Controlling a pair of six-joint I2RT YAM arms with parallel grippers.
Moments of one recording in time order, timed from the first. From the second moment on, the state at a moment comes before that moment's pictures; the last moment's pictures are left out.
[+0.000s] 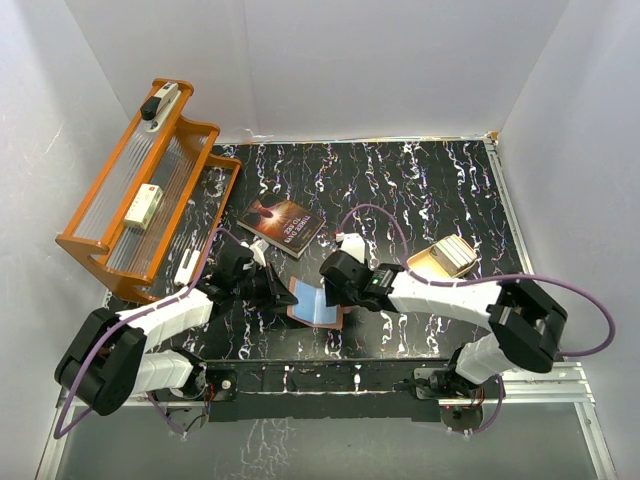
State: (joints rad) left arm -0.55 1.22 0.42 0.02 0.44 -0.88; right arm 1.01 1.48 0.85 -0.38 0.34 0.77
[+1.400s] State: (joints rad) left arm -0.55 1.03 0.51 -0.22 0.21 -0.91; right arm 1.06 1.70 0.98 -0.31 0.30 0.77
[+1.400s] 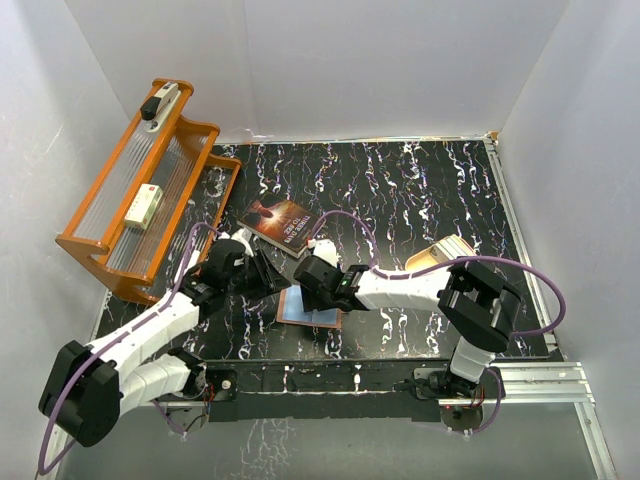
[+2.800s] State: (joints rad) left arm -0.55 1.15 0.49 -0.02 0.41 -0.83; right arm 0.91 1.49 1.11 -0.45 0.31 0.43
